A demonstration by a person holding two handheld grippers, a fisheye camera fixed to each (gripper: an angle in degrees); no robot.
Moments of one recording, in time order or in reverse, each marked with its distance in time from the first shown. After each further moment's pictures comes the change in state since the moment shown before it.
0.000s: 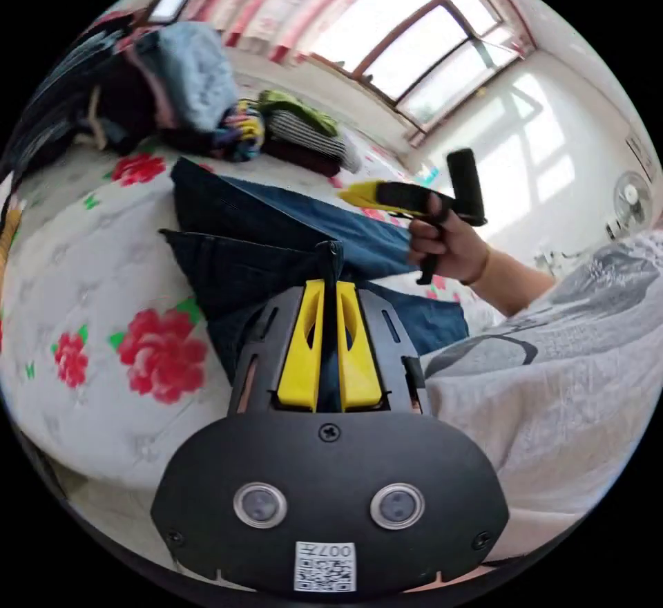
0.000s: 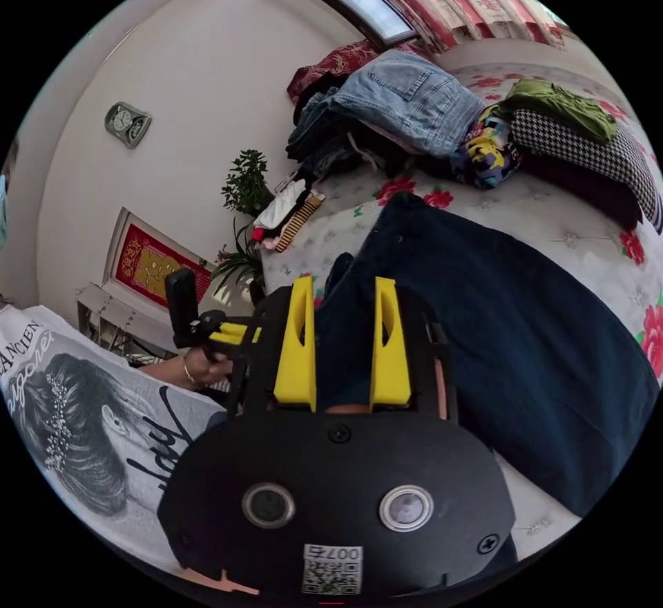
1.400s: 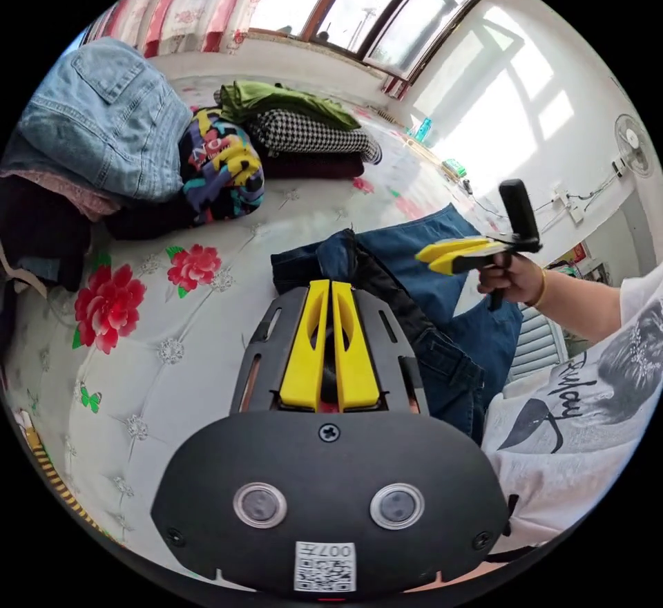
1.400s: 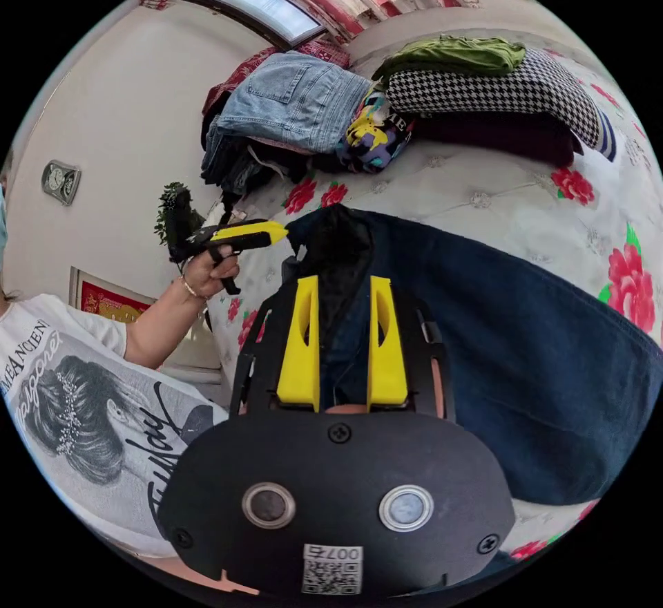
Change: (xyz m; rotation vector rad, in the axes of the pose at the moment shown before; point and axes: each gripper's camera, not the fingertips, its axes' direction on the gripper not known) left arm -0.060 -0.144 0.090 -0.126 -0.051 0.247; right arm 0.102 -0.038 0.034 0.014 0.168 0.225
